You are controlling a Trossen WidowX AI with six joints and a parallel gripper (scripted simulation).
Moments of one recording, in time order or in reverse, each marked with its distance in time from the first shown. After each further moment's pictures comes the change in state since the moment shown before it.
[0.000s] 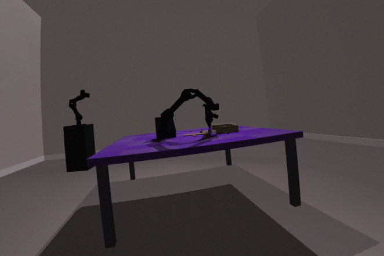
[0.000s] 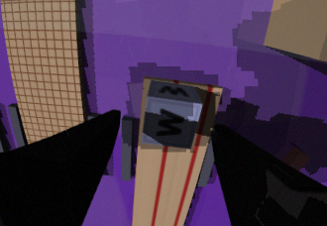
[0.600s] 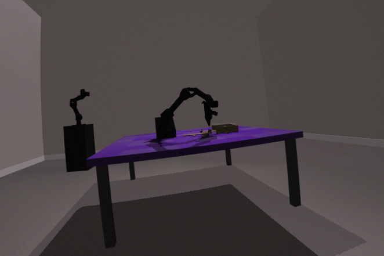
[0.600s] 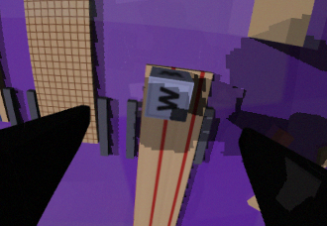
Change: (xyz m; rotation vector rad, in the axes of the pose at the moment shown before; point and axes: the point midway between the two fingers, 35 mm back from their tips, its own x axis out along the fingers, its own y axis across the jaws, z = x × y) arm -0.026 -0.001 -0.004 0.003 -0.001 0.000
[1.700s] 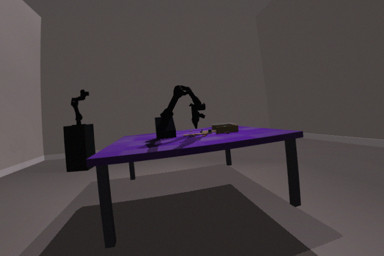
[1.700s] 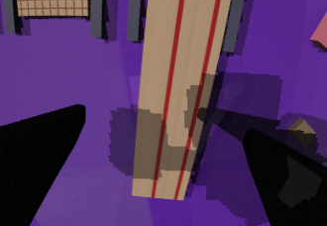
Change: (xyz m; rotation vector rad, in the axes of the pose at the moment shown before) arm 0.013 -0.005 -0.115 -0.008 0.008 -0.002
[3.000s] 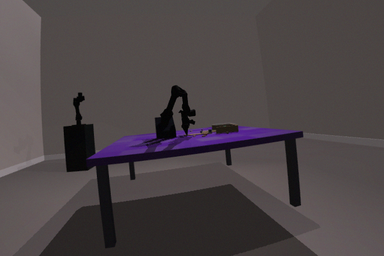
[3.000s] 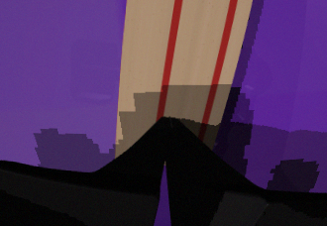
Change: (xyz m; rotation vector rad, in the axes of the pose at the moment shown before) arm 0.050 -0.009 -0.094 -0.030 -0.026 -0.007
